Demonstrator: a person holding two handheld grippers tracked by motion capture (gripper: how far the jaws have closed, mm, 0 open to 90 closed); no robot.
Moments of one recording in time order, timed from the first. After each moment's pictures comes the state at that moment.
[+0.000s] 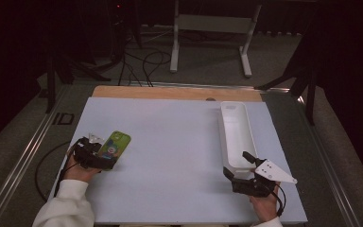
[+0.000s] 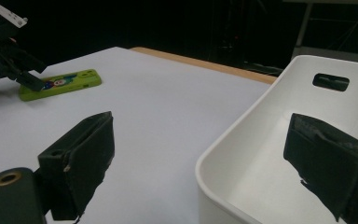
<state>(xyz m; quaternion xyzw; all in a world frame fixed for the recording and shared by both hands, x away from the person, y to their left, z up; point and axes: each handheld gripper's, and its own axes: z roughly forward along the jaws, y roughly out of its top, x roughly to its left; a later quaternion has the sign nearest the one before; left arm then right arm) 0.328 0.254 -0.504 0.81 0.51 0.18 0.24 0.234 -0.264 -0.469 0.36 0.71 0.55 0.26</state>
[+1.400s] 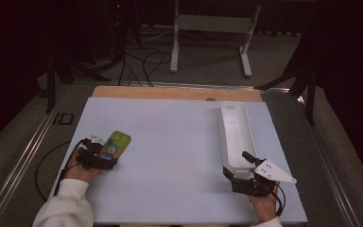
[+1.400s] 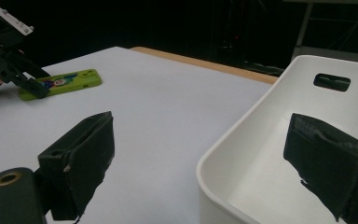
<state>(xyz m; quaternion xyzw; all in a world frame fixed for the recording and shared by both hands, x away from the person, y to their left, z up) 0.331 0.254 -0.513 0.81 0.51 0.14 0.24 0.235 -0.263 -0.469 0.36 0.71 0.55 0.26</state>
